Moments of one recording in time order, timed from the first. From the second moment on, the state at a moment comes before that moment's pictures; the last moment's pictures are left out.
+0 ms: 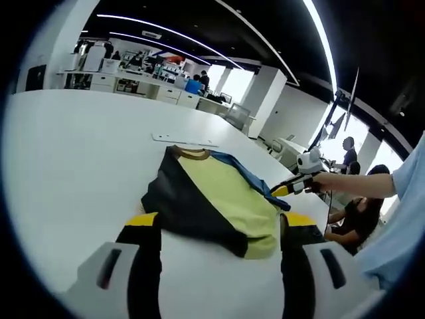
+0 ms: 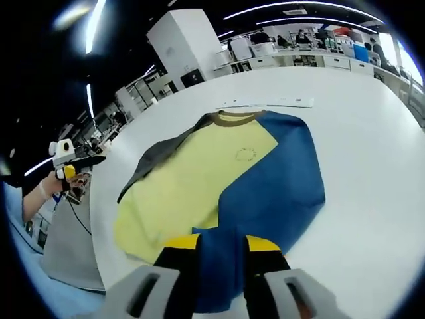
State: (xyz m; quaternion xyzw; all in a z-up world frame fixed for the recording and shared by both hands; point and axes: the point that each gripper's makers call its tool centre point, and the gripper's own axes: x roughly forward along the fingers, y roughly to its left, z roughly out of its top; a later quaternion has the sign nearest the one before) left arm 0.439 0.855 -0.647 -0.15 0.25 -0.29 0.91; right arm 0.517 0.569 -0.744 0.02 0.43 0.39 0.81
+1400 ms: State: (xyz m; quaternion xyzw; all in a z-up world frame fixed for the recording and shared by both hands) left arm 0.458 0.822 -0.643 -0.14 0.24 -0.31 0.91; right arm 0.542 0.430 -0.711 0.04 0.40 0.28 0.87
